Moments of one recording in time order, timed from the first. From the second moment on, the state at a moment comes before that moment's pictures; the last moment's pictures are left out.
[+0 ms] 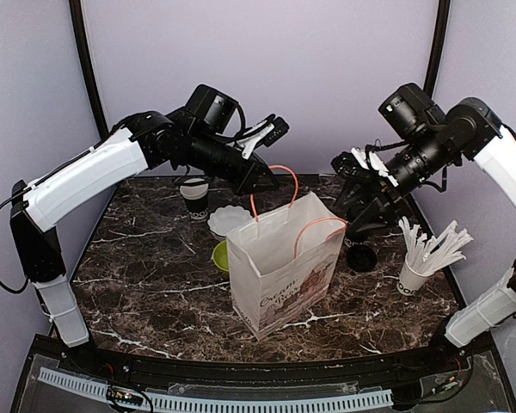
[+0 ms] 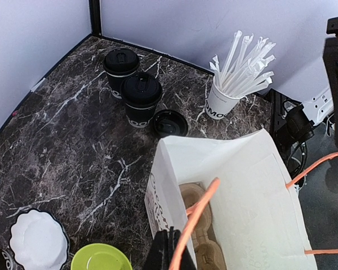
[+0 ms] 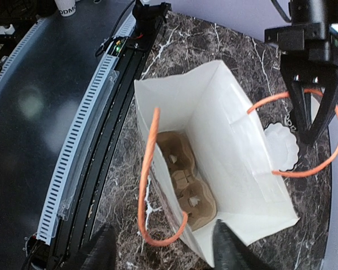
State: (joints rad) left arm -0.88 1.79 1.95 -0.82 0.32 0.06; right arm 0.75 1.39 1.80 -1.46 -0.61 -0.95
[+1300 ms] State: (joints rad) left arm -0.88 1.80 2.31 -0.98 0.23 -0.02; right arm 0.80 1.53 2.20 -1.16 -0.83 -0.73
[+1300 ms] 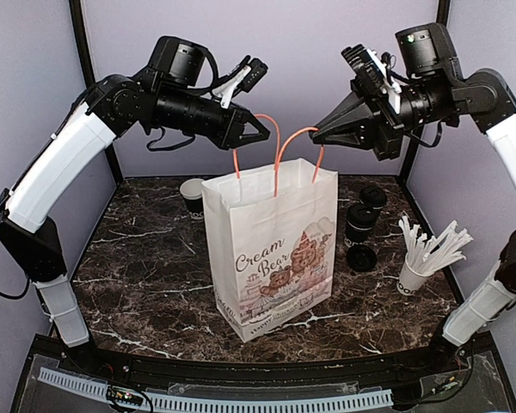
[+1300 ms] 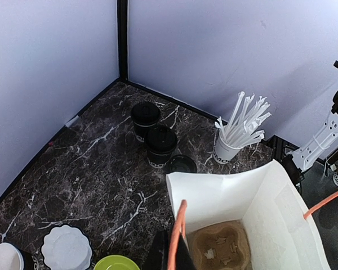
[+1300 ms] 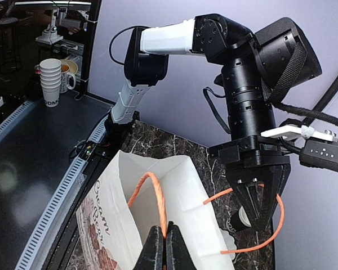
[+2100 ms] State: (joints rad) left arm -0.93 1.41 1.83 -0.85 0.21 0.06; right arm 0.72 1.41 1.95 -1.29 -0.78 -0.82
